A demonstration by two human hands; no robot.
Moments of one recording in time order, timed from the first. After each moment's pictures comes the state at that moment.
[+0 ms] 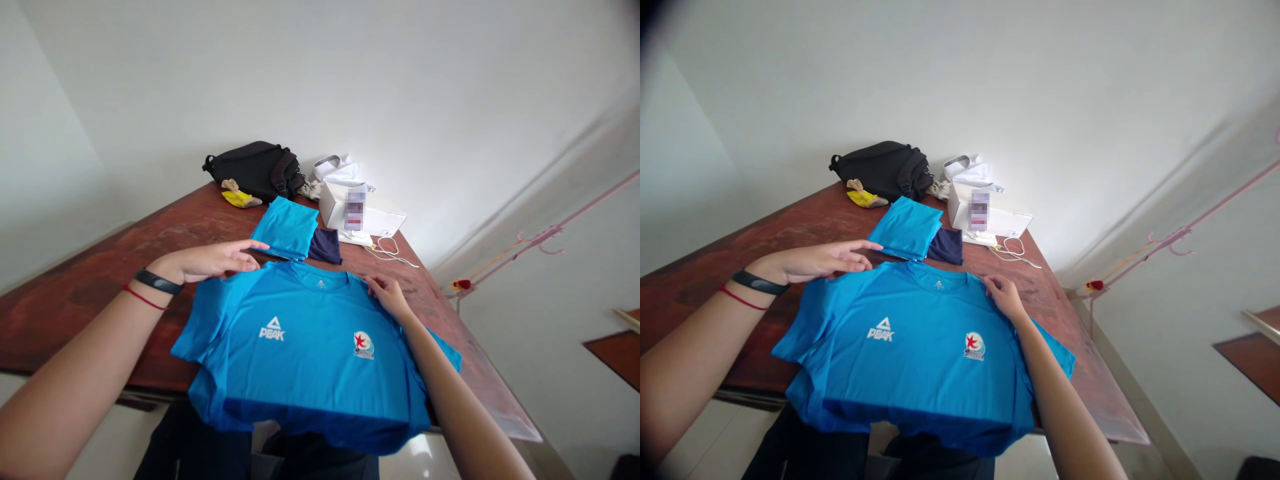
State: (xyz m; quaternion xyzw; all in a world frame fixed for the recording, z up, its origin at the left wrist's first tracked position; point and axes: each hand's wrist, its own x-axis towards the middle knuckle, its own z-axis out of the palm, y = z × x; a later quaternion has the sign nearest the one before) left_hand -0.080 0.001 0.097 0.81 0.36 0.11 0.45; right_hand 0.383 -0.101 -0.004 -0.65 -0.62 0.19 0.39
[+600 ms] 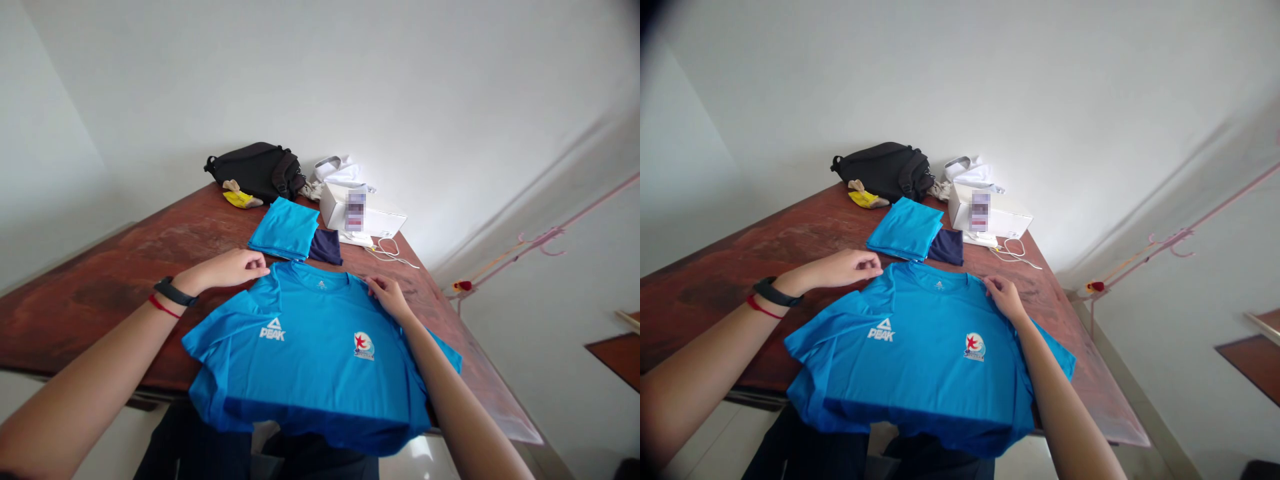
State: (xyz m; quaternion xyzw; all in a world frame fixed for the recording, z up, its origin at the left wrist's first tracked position) left_hand -0.054 0.004 0.069 0.86 0.37 0.13 0.31; right_hand 0.384 -0.100 -0.006 -0.66 -0.61 0.20 0.39
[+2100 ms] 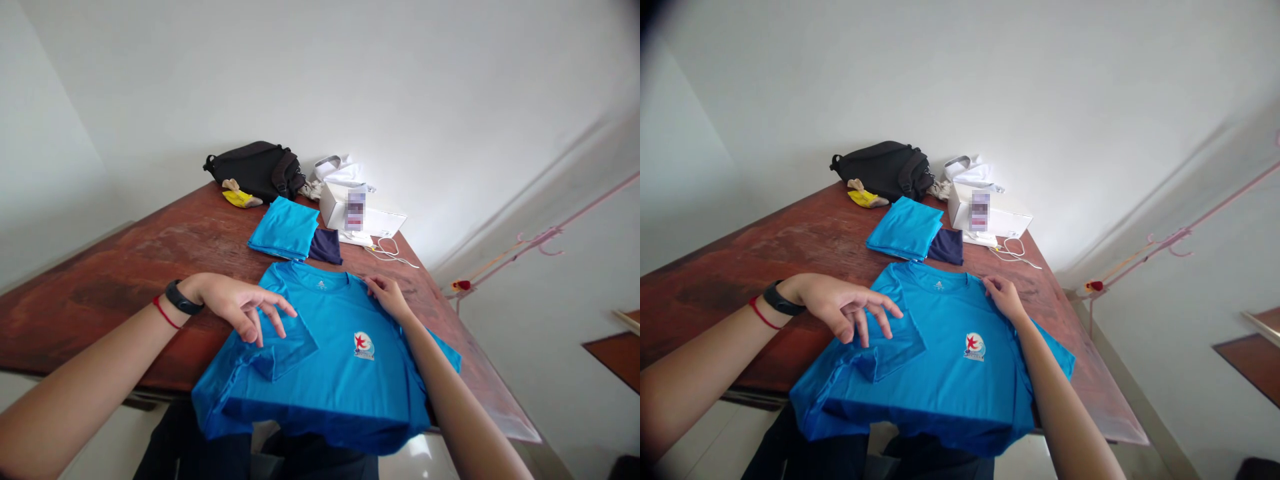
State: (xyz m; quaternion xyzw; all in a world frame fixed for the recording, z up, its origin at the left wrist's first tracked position) left_hand -0.046 -0.033 0.087 0.71 0.09 -0.15 0.68; right_hand 0.382 -0.101 -0.003 -0.65 -0.63 0.20 0.39
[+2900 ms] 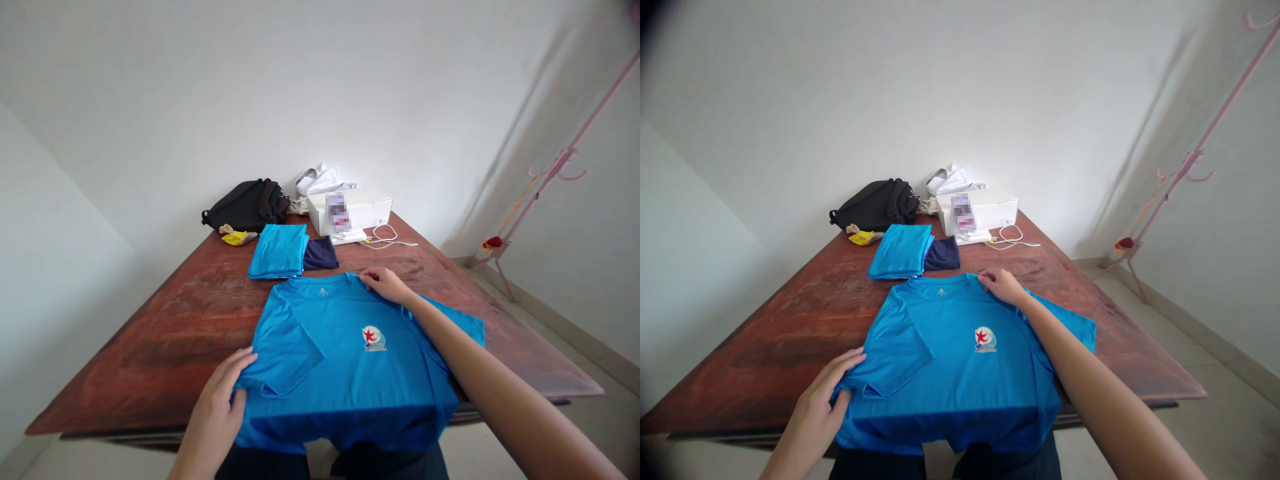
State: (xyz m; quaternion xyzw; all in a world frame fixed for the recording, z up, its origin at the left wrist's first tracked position) left_hand -0.099 -0.165 -0.013 0.86 0.41 0.31 0.01; right_hand 0.377 -0.098 0.000 -0.65 -0.65 0.19 0.34
